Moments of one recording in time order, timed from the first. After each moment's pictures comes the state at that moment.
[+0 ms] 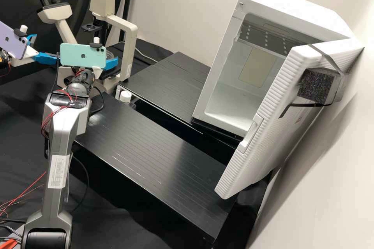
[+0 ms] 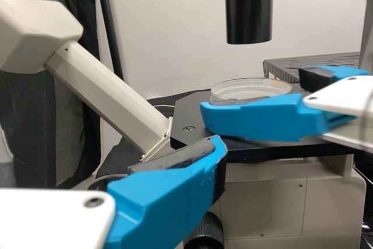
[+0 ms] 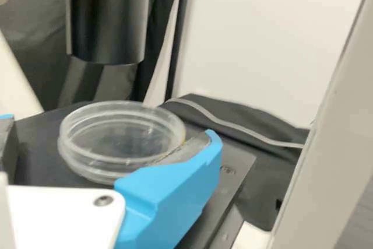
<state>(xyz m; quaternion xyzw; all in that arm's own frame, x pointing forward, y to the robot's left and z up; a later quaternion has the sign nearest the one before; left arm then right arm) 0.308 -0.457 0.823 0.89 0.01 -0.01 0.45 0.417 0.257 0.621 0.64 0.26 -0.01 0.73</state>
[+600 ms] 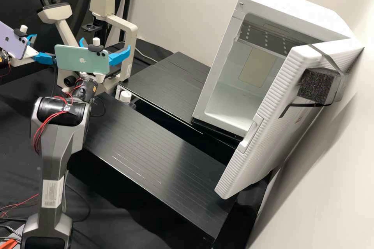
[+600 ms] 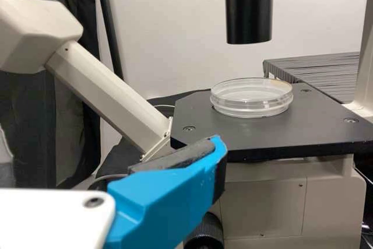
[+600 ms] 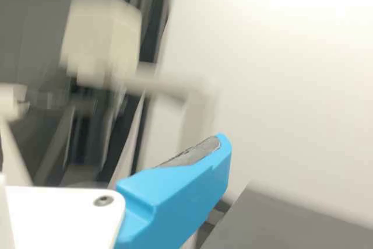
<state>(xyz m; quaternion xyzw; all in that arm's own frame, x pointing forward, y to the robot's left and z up) 0.308 -0.457 0.823 0.89 0.01 -0.01 0.45 0.313 0.229 0.728 0.66 0.20 0.22 0.70</state>
